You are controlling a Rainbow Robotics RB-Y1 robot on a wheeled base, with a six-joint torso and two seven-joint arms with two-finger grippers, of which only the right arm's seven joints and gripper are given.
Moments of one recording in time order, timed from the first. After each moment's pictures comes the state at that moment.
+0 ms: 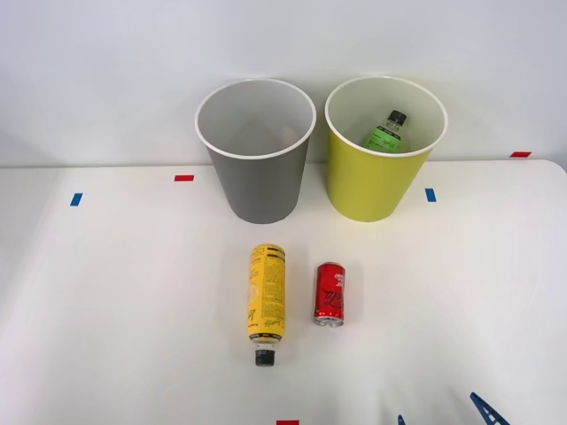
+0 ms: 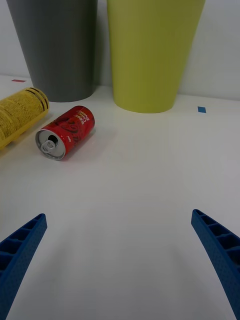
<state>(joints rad) 0.96 -0.39 0.34 -1.89 0.01 -0.61 1.57</state>
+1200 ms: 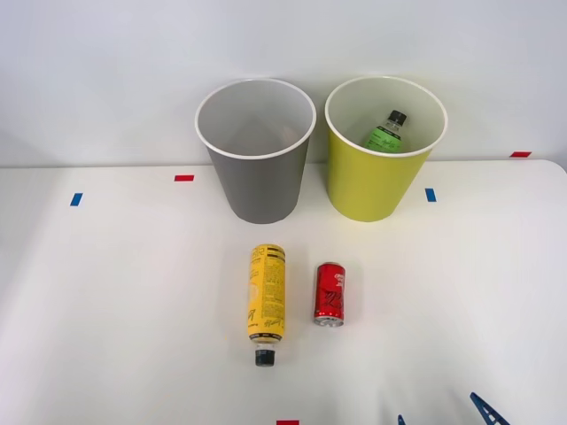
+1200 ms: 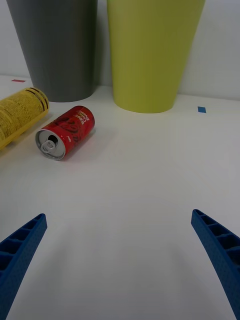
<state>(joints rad) 0.96 -0.39 0.34 -1.89 0.01 -0.61 1.57</state>
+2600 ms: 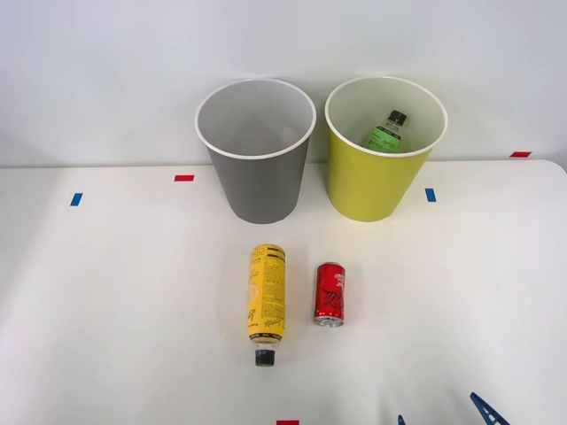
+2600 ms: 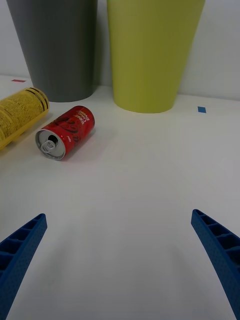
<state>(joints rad) 0.96 -0.39 0.34 -1.89 0.01 -0.61 1.57</state>
